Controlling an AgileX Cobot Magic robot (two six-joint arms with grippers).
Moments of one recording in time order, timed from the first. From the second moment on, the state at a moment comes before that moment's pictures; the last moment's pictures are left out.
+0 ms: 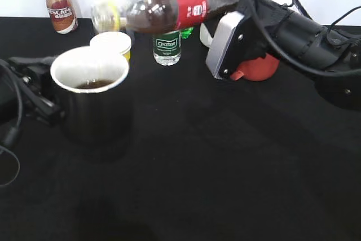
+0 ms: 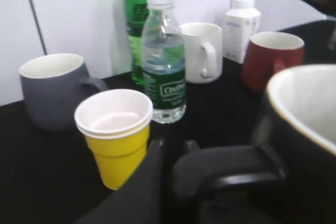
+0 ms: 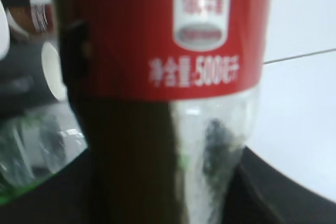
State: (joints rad) left arm -0.35 1.36 -0.31 0.34 -0.86 -0.19; right arm 0.44 1.81 -0.83 -0.47 -1.16 -1.10
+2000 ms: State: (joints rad) left arm -0.03 2.08 -0.77 -0.04 -1.12 -0.09; right arm 0.40 1.40 -0.47 0.31 -1.06 -0.16
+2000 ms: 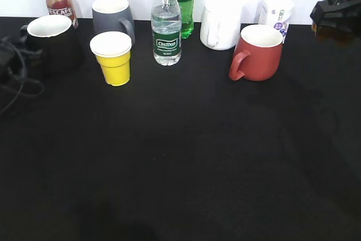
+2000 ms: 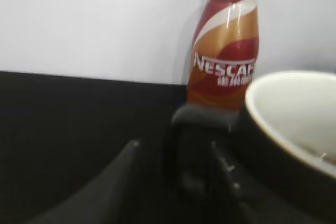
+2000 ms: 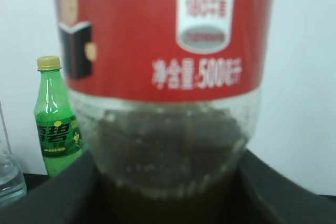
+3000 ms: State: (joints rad) left arm -0.03 1.47 -0.56 -0.04 -0.57 -0.10; right arm 0.00 2.16 -0.95 -0.12 -1.17 0.04
